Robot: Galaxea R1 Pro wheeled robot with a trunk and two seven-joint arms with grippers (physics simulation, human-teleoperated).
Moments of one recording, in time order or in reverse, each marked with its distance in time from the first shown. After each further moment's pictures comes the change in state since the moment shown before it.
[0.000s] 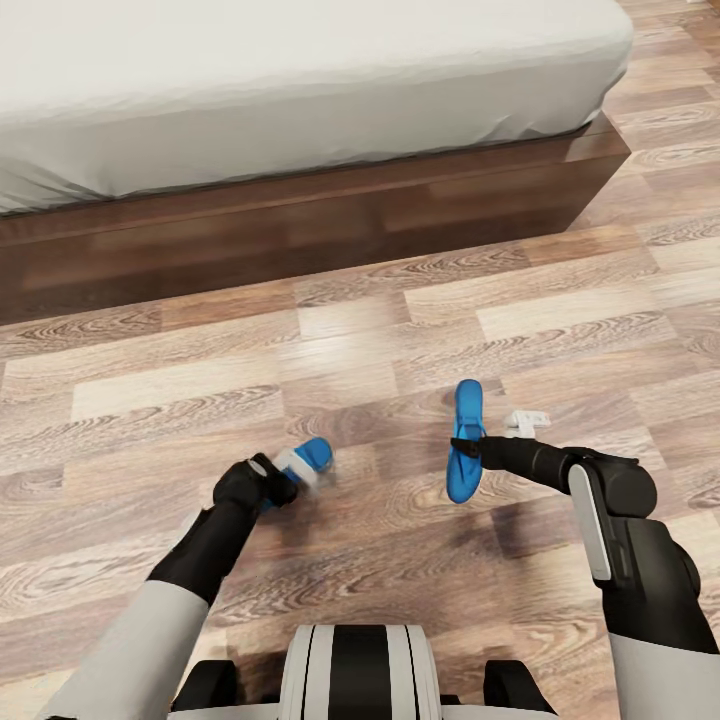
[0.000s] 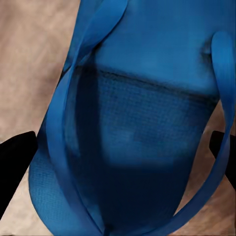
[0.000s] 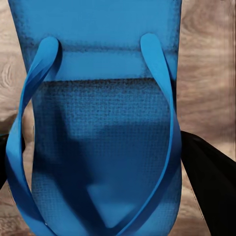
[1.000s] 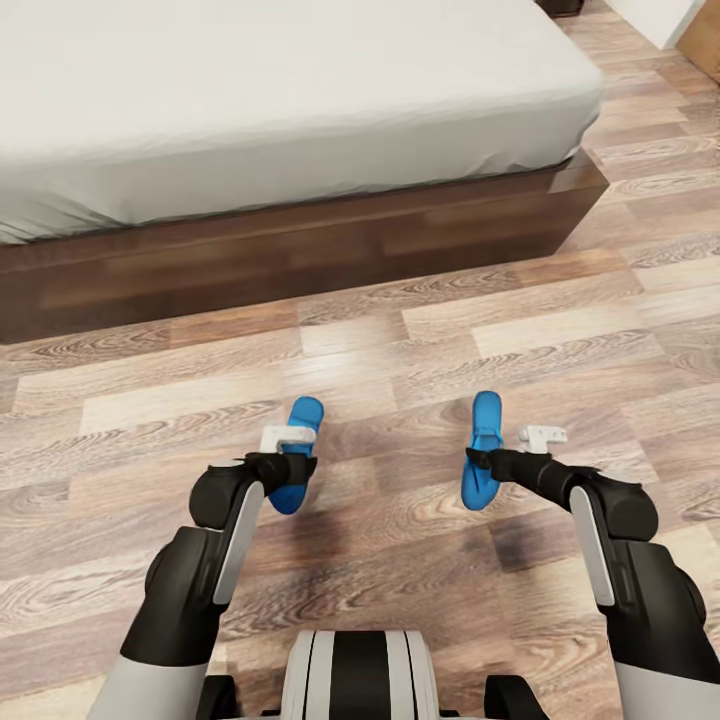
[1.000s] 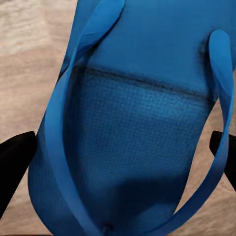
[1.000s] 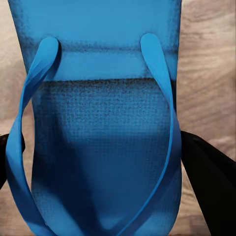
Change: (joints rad) left arm 0.163 -0.095 0.020 -0.515 0.834 0.311 0.621; right arm 0.072 0.008 -0.017 0.000 -0.001 -0.105 -0.148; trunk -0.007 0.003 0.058
